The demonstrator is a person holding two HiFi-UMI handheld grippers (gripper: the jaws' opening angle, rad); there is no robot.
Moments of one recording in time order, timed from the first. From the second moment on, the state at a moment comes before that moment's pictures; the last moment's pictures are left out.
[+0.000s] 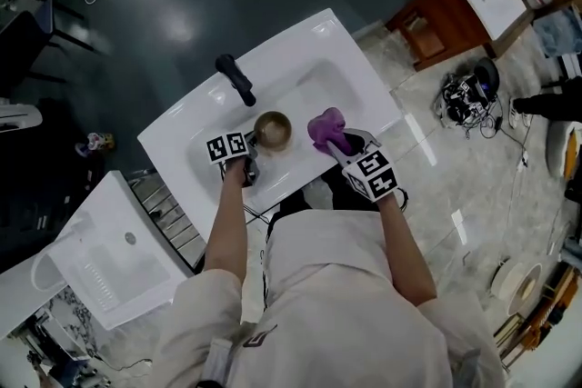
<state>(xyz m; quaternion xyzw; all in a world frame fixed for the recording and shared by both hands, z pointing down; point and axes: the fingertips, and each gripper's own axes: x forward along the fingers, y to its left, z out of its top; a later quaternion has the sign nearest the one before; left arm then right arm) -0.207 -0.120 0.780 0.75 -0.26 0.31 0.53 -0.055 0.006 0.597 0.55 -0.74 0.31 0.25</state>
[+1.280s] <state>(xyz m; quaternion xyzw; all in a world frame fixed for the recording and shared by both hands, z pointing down) -0.172 -0.128 0.639 0.73 -0.53 0.15 0.40 -0.084 -0.122 0.591 0.27 -0.91 0.21 0.25</state>
